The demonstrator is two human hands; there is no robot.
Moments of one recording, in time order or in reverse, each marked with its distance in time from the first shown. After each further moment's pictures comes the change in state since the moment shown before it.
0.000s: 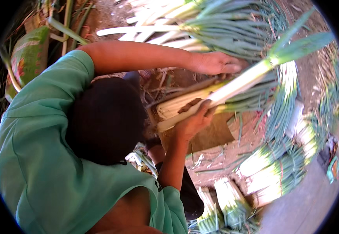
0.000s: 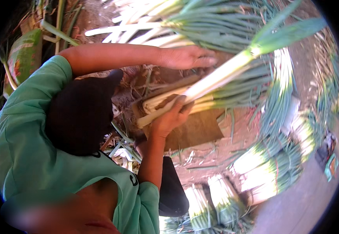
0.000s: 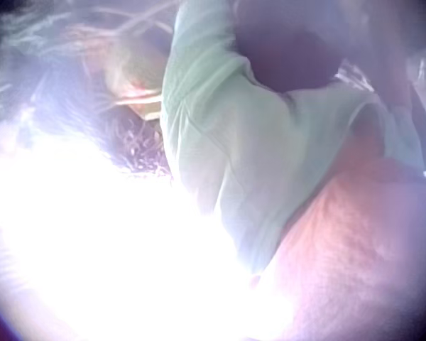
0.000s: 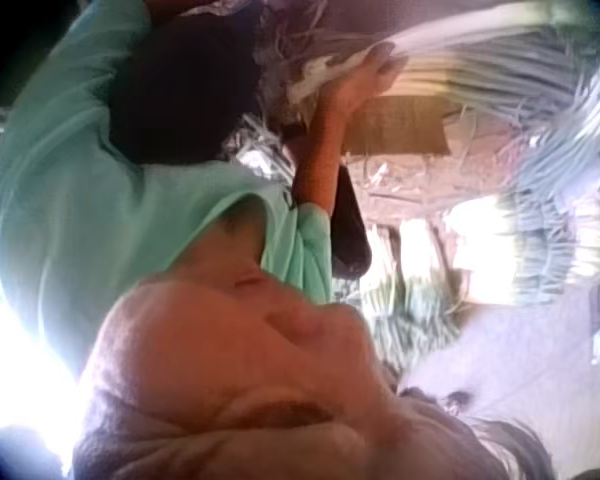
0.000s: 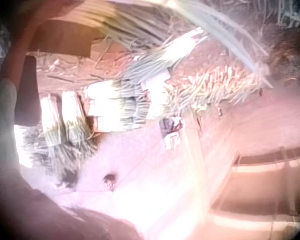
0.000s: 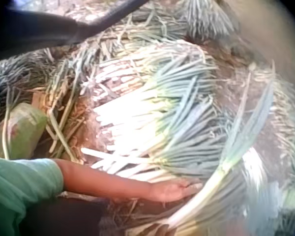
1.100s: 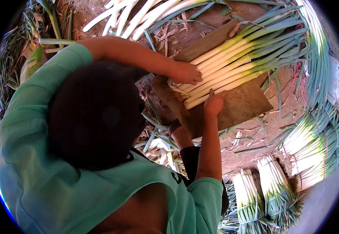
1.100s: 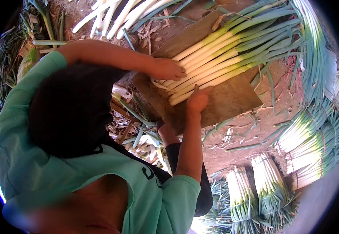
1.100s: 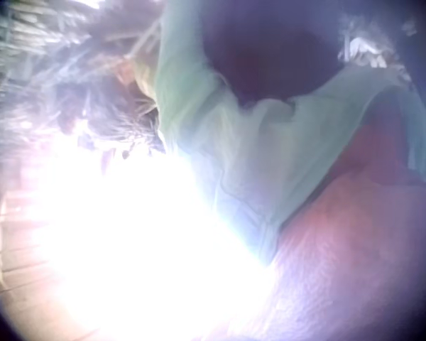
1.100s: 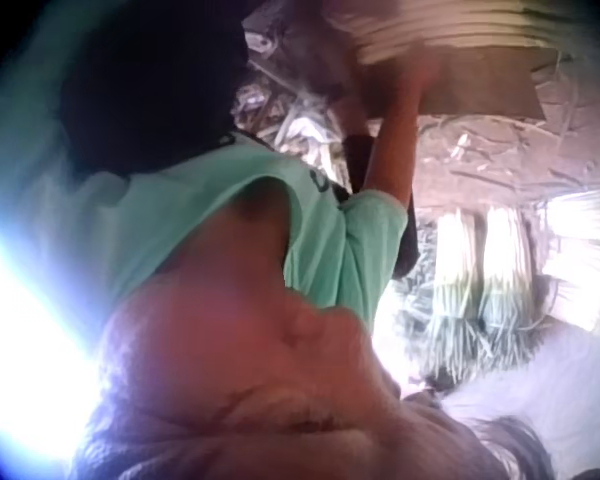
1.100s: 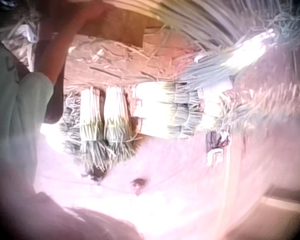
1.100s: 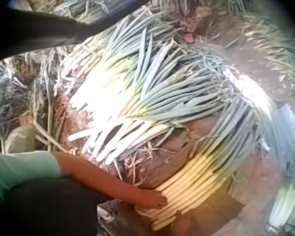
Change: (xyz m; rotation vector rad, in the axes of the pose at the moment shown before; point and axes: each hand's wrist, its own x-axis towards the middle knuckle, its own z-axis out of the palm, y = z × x) left_hand -0.083 -0.210 0.094 1.205 -1.100 0.388; right_hand 0.064 0.197 -0.196 -1.372 -0.008 0.053
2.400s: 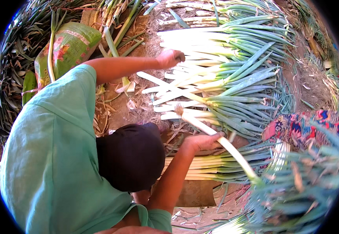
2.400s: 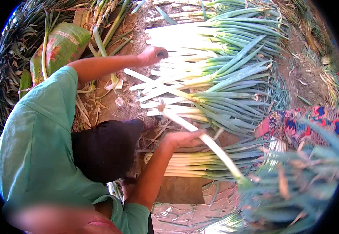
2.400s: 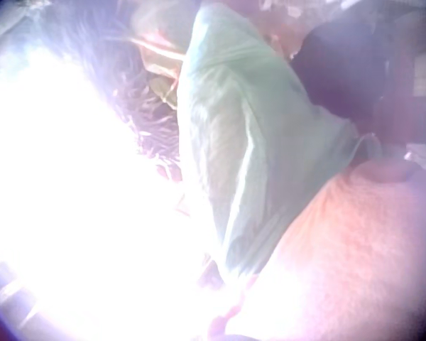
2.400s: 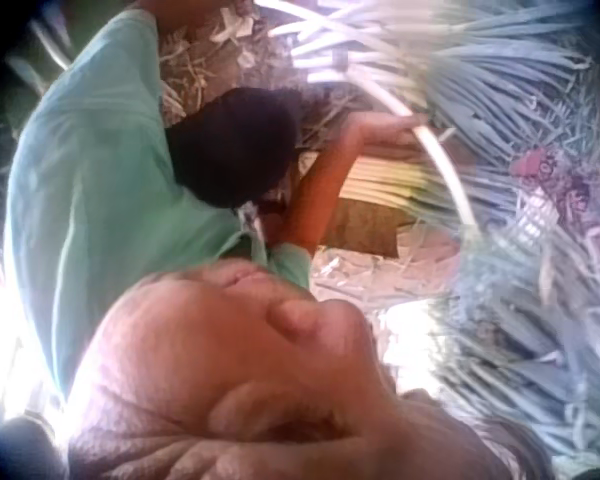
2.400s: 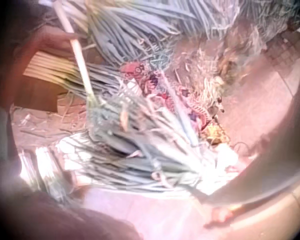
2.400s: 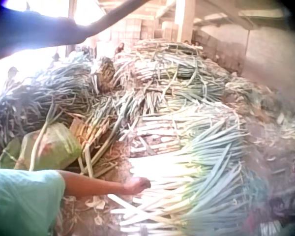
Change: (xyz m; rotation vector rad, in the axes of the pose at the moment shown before) left_hand -0.376 -0.089 -0.089 -0.258 1.301 -1.388; right_hand -0.010 -0.356 -0.107 1.759 0.258 -0.143
